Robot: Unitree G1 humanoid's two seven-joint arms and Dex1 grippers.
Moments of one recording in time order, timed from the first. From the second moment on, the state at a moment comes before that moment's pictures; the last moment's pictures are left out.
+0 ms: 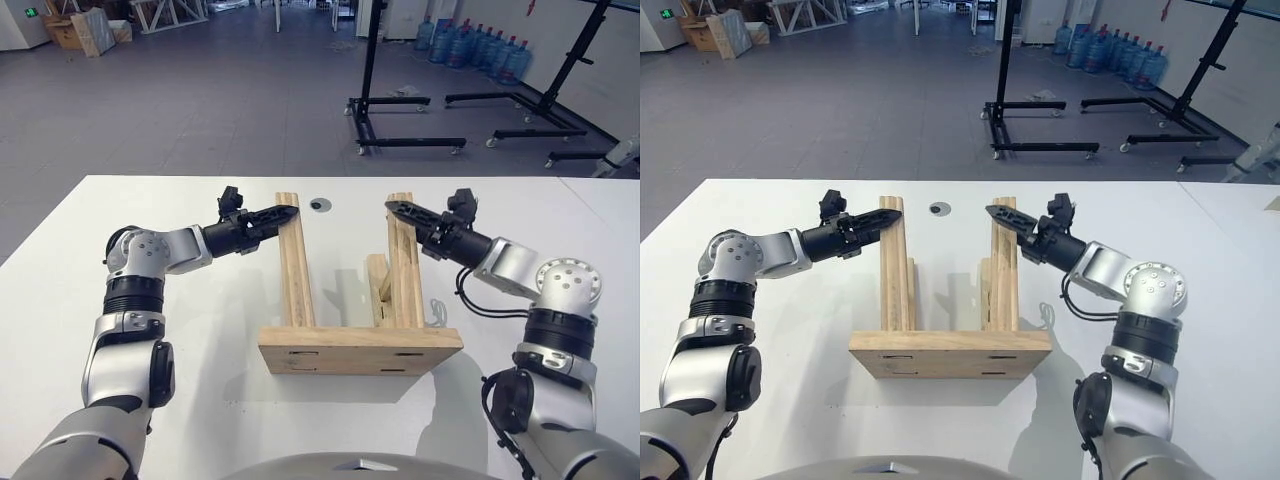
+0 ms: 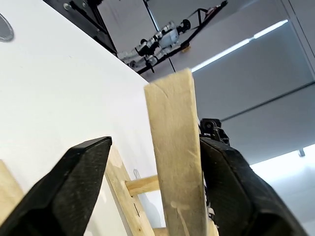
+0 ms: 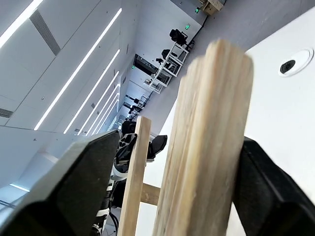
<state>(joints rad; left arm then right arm) -0.72 0.41 0.26 0.53 -1.01 1.23 -0.58 -0.58 -0.38 -0.53 0.24 1.13 1.33 0.40</state>
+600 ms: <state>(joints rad) -0.67 0.74 0.30 0.58 -0.59 0.46 -0.96 -0.52 -0.85 -0.42 0.52 0.67 0.64 0.93</state>
